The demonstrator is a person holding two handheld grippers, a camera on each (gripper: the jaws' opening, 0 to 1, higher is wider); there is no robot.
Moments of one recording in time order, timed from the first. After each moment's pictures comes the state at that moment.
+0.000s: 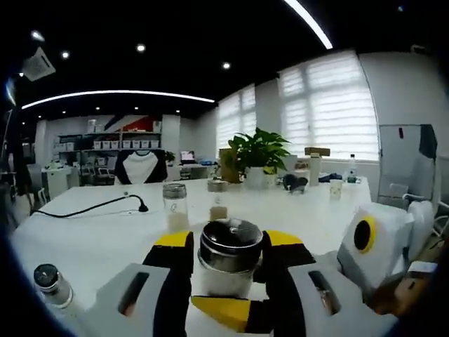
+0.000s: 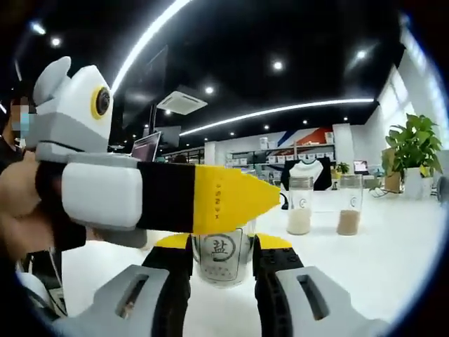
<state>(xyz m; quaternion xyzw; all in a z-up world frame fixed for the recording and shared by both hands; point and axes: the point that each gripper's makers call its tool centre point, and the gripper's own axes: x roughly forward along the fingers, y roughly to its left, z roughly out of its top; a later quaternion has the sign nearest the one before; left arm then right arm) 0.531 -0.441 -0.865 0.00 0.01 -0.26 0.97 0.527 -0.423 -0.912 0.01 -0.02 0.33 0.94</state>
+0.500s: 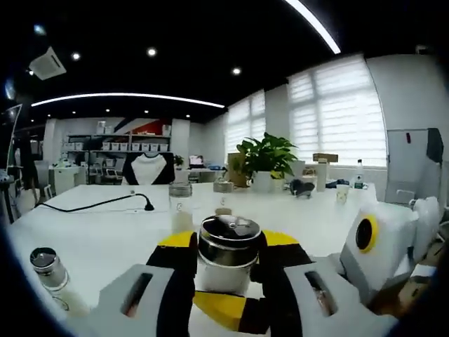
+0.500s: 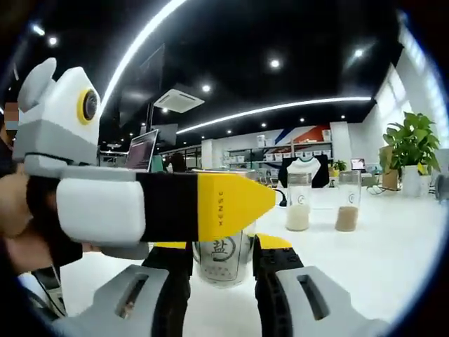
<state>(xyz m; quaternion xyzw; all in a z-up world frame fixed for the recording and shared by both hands) 0.529 -0.441 -0.871 -0.01 0.00 -0.26 0.96 0.529 -0.425 -0.914 0.00 -0.02 0.33 0.95</state>
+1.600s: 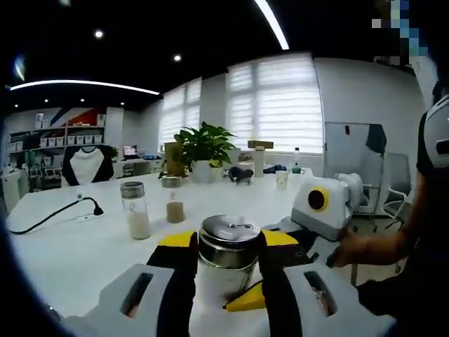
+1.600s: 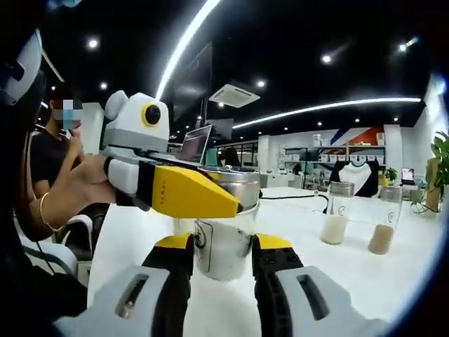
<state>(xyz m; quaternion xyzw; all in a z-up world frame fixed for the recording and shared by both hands) 0.517 -0.444 -0.867 0.01 0.05 -0.46 0.89 0.505 -0.415 -0.908 -0.02 -0.01 0.49 0.87</state>
